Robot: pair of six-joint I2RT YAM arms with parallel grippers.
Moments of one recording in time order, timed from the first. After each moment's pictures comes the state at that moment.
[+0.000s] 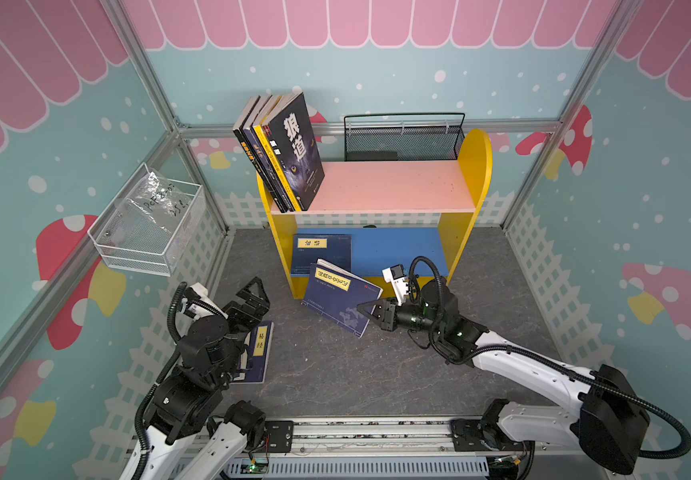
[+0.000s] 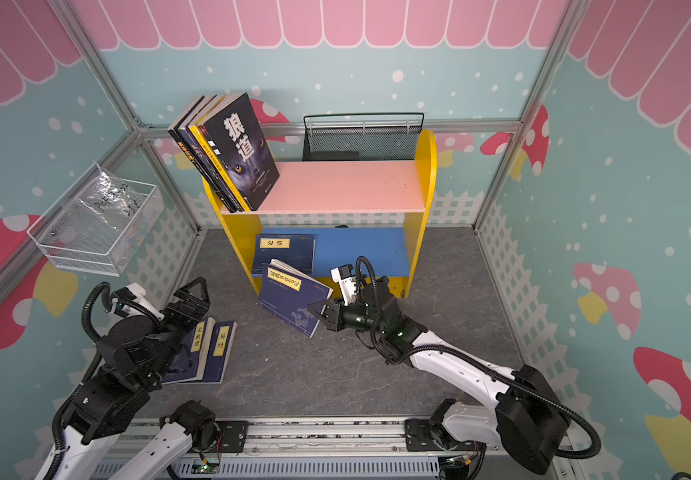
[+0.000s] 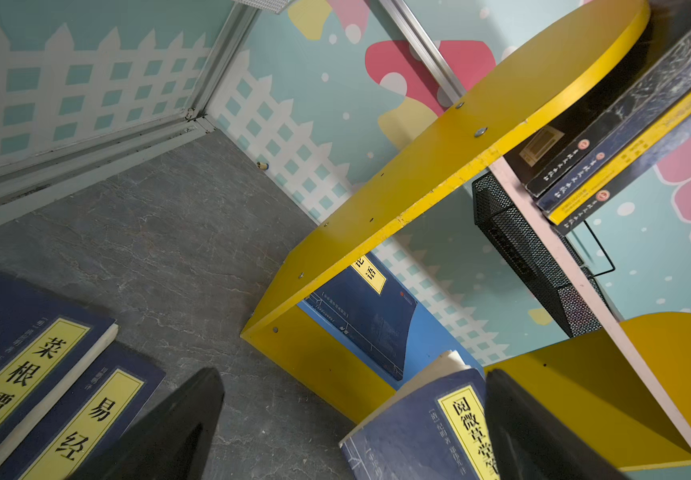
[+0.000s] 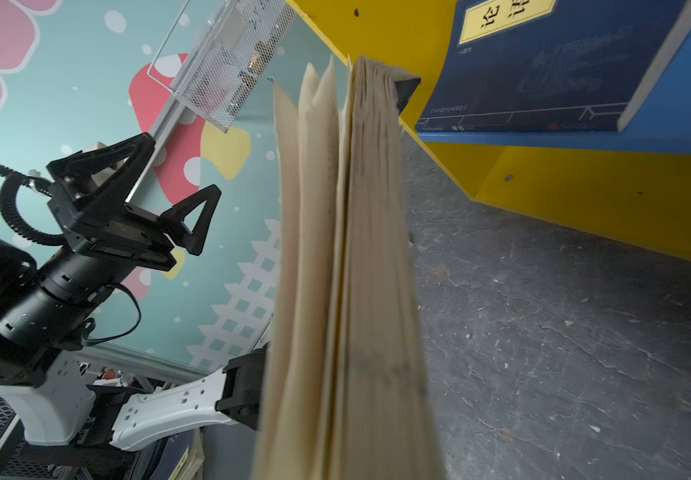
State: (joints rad) left arm -0.43 0.50 0.87 -0.61 -0.47 -0.90; right arm 0.74 1.26 0.75 0.30 -0.48 0.76
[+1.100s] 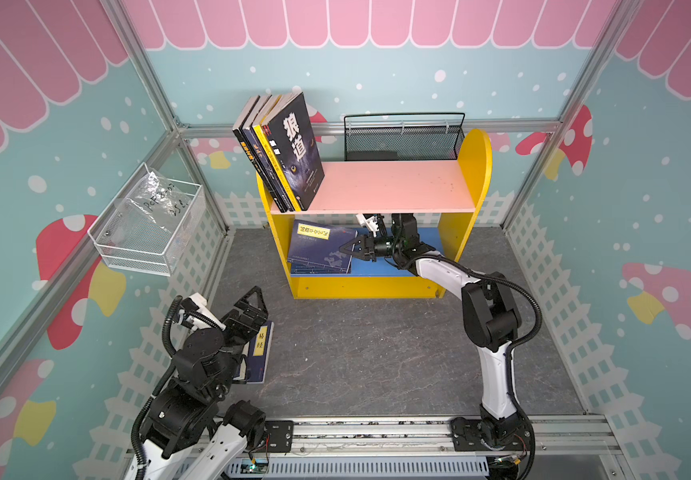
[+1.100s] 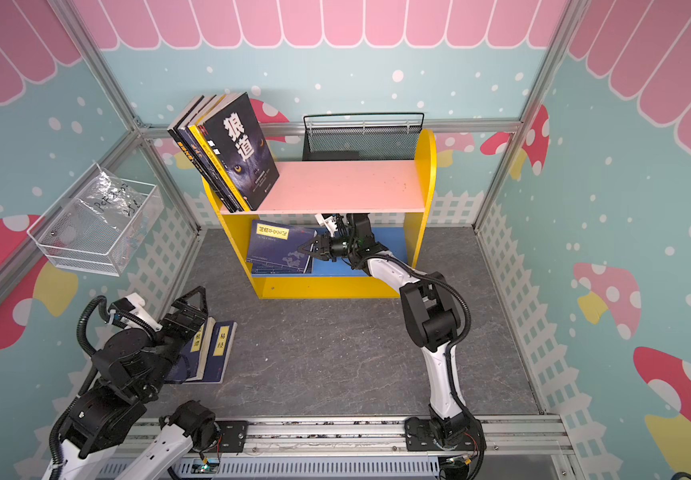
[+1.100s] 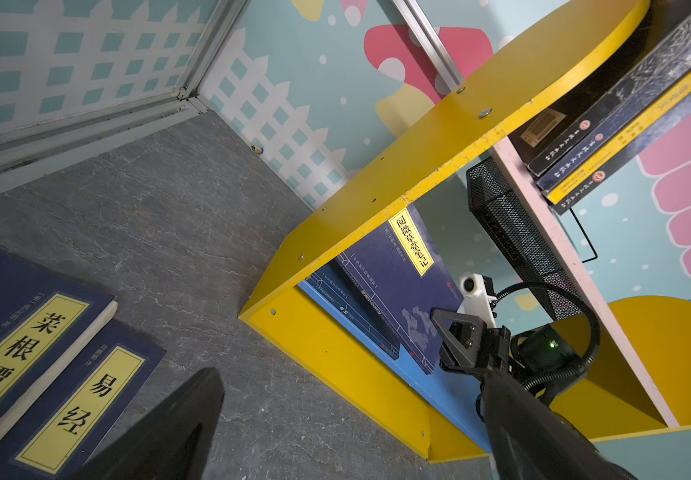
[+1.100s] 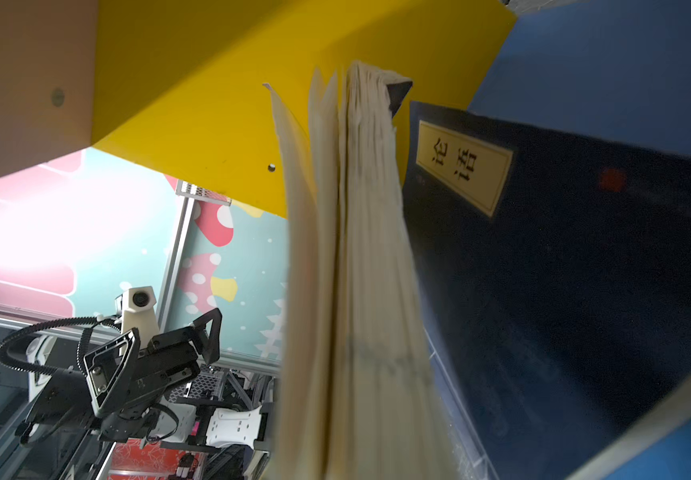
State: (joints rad) left arm -0.43 0.39 0.81 -0.64 -0.43 -0.93; right arm 0.46 2.16 1.73 0.14 -1.08 0.85
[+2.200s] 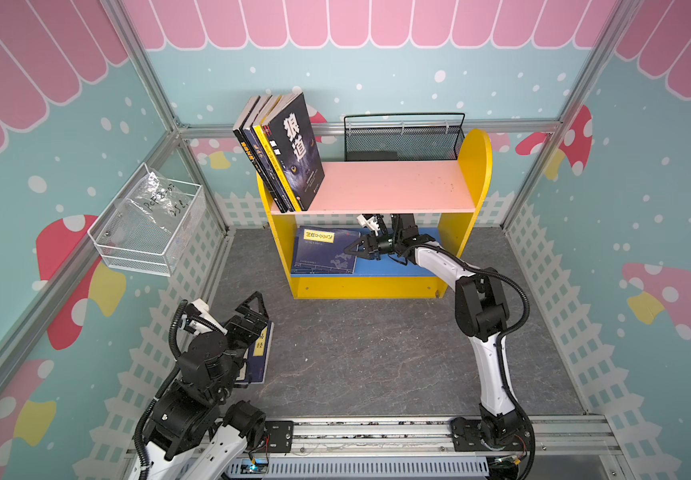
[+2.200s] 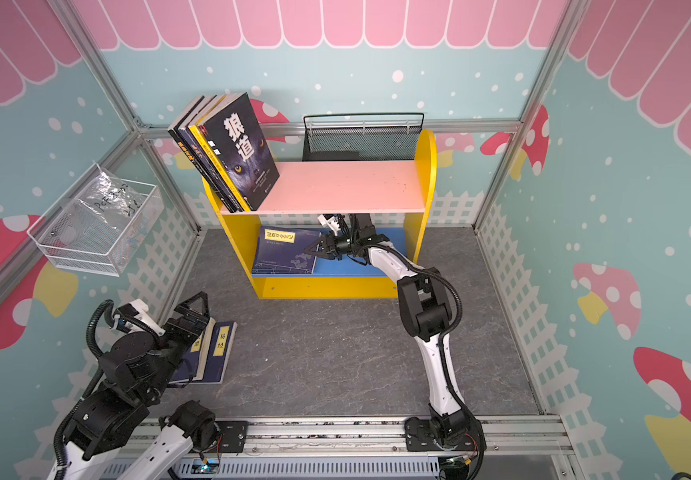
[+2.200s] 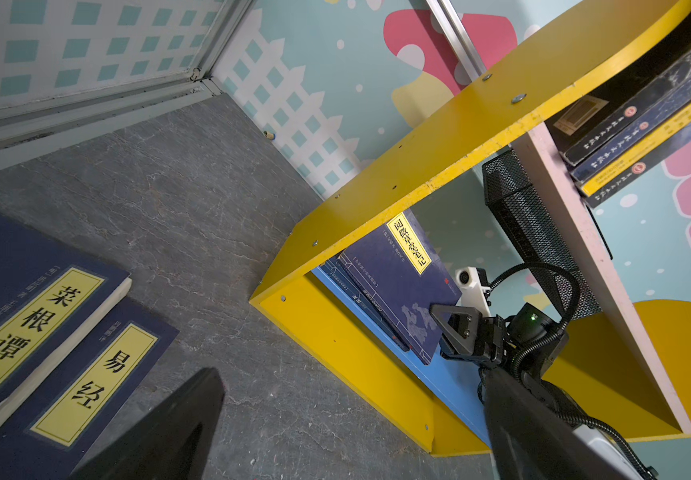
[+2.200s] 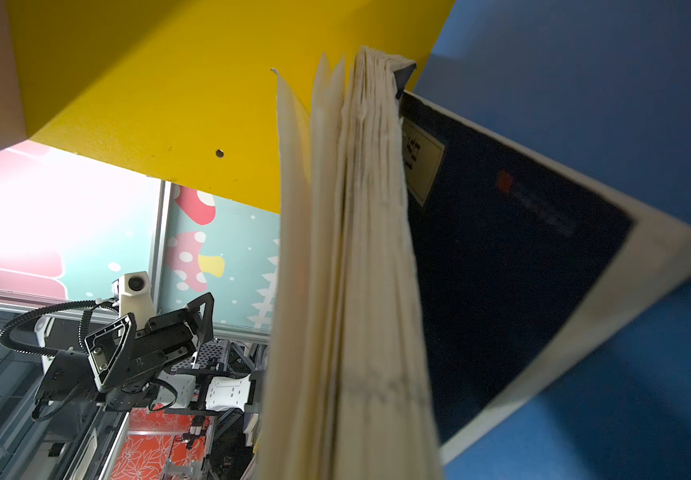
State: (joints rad) left arm -0.43 0.36 0.77 -0.66 -0.43 -0.98; right arm 0.41 2.27 1.91 -0.14 -1.19 0.67
